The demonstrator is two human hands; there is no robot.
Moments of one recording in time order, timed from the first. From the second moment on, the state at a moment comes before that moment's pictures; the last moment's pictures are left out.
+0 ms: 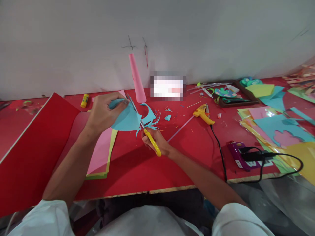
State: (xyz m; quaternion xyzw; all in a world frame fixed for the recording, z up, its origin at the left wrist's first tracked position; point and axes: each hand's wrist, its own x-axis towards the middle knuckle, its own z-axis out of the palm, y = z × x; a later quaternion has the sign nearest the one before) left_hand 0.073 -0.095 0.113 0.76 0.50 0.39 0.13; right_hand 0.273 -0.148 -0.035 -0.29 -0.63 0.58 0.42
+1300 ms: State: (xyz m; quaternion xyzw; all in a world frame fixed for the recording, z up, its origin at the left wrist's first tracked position) left_hand 0.094 -0.100 0.093 0.70 0.48 0.47 0.25; right_hand 0.271 -0.148 -0.041 -0.29 -0.63 0.56 0.46
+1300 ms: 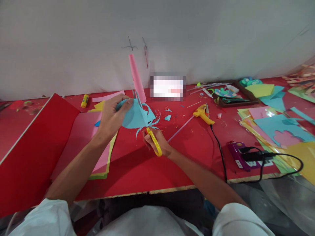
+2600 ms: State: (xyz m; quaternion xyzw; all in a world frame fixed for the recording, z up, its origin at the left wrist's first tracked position) left_hand 0.100 -0.101 0.086 0.70 0.47 0.48 0.23; right_hand 0.265 -0.152 -0.037 -0.33 -0.60 0.56 0.47
